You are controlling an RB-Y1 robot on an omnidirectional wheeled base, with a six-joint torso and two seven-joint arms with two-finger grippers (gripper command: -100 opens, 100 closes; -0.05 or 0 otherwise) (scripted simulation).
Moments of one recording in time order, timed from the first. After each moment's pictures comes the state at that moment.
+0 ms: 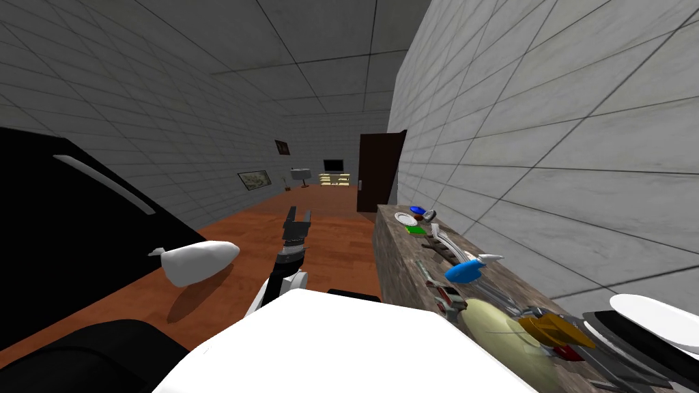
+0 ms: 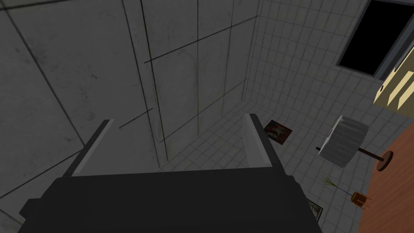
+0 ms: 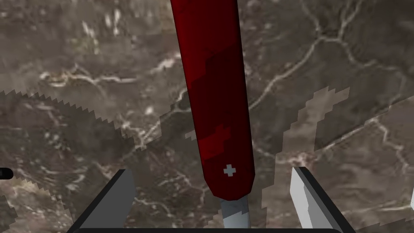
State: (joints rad) left arm 0.54 -0.02 -0.05 -2.25 -0.04 -0.57 0.16; right arm 0.11 -1.34 0.20 -0.78 1.53 -1.14 0.84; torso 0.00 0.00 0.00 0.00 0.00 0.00
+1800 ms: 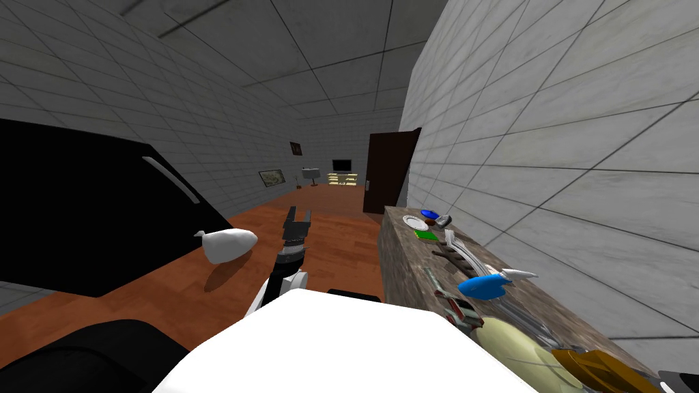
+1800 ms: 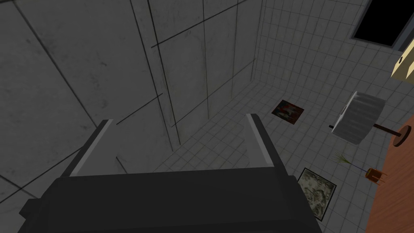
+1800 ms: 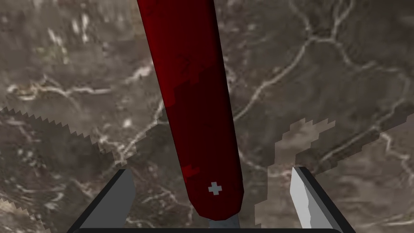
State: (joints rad) left arm 0.54 -0.02 -0.05 -2.25 -0.04 -0.57 0.16; right arm 0.31 -1.47 0.48 -0.86 1.07 -0.89 0.85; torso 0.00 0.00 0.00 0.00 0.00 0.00
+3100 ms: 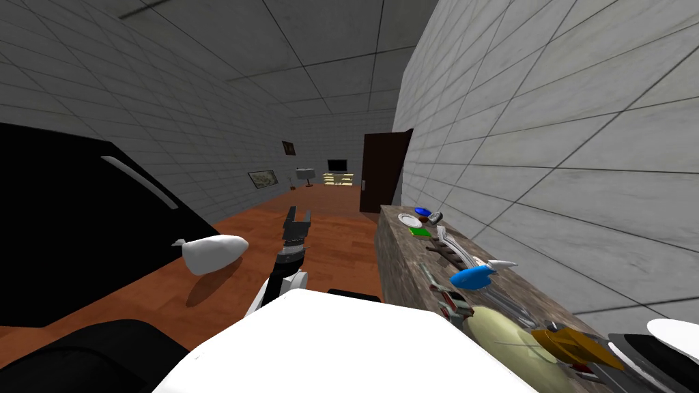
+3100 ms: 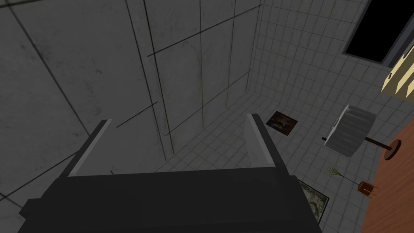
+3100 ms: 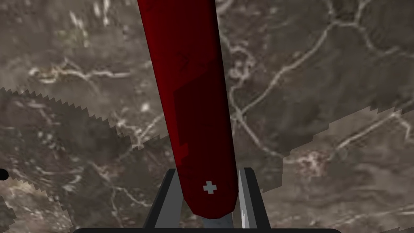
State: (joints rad) left arm 0.54 -0.02 -0.05 -2.25 -0.04 -0.57 0.16; right arm 0.22 -1.41 0.34 -0.83 1.26 -1.00 0.84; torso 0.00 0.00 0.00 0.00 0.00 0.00
